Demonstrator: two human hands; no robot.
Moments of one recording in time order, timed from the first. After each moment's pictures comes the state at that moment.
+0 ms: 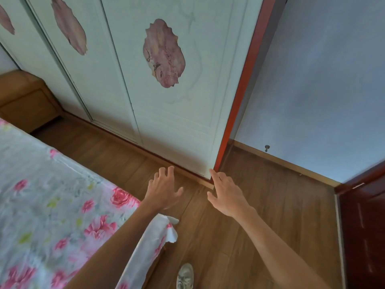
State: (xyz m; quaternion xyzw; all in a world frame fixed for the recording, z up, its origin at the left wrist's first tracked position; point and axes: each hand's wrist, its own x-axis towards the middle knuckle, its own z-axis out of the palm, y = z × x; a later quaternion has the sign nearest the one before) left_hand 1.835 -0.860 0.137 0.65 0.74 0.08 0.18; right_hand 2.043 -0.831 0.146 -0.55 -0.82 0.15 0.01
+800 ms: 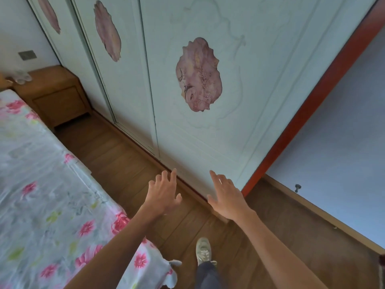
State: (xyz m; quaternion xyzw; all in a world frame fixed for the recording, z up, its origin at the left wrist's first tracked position) left_hand 1.745 -0.699 0.118 0.61 0.78 0.01 0.11; right_hand 1.945 -0.628 0.143 -0.45 -0.88 0.13 -0.03
